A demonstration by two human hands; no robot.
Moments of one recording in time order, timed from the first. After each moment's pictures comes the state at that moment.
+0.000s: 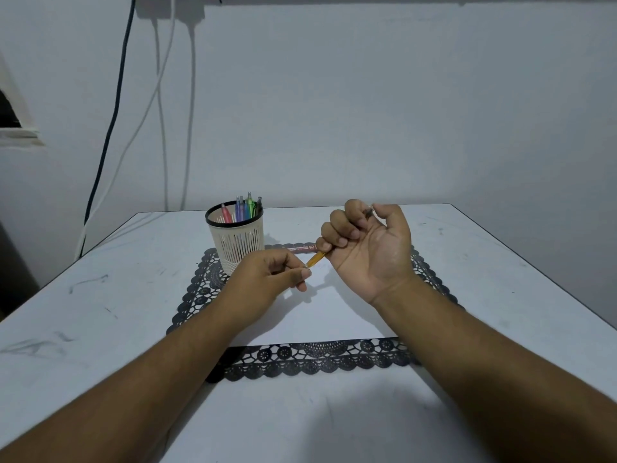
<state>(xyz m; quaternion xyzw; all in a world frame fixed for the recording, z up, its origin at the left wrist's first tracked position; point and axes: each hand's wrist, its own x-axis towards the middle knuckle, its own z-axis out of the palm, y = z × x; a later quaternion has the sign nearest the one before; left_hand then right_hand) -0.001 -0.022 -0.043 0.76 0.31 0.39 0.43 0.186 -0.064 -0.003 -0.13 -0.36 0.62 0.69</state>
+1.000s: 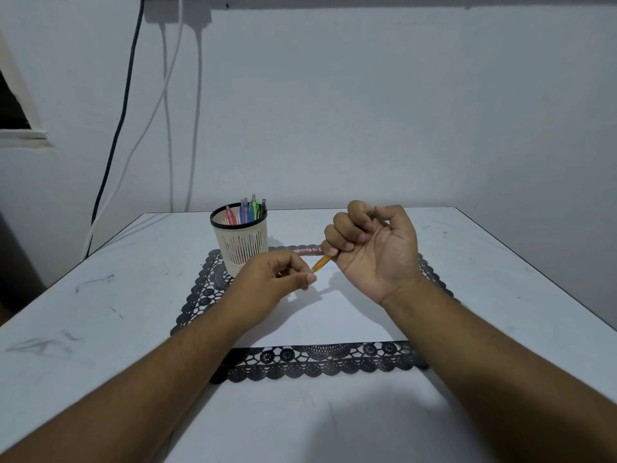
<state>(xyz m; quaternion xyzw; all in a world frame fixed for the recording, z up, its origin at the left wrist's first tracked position) 0.001 -0.018 -0.047 0.75 0.30 0.40 0.44 0.191 -0.065 0.000 -0.11 -0.40 0.63 0.66</state>
